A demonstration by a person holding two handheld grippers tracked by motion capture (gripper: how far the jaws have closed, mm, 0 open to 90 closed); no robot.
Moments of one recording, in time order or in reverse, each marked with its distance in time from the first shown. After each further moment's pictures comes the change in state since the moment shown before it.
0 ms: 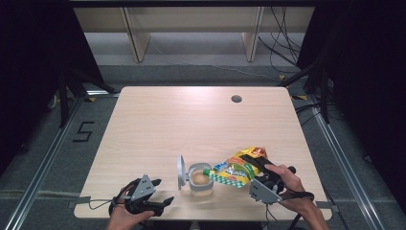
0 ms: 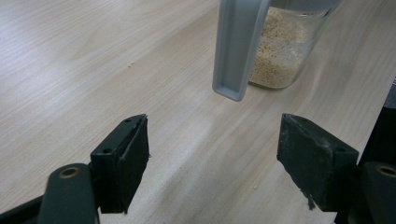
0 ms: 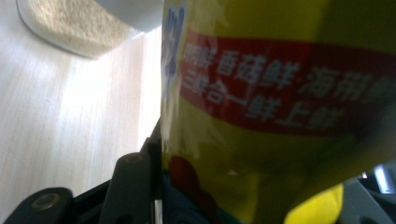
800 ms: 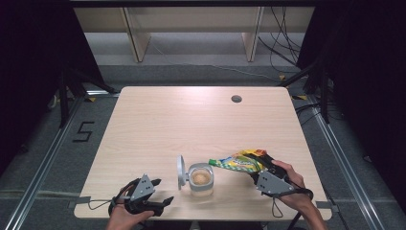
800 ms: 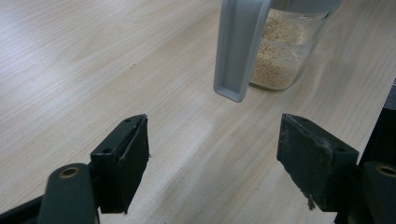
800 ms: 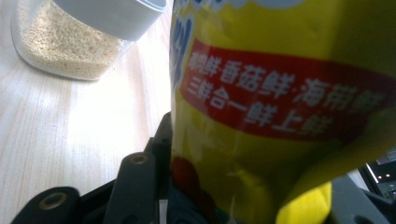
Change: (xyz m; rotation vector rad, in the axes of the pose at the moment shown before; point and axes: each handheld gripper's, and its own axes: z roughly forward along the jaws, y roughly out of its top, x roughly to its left) left arm 0.000 0.000 -0.001 0.007 0.011 -0.022; right arm -0.002 -0.024 0.003 -0.079 0.020 0.206
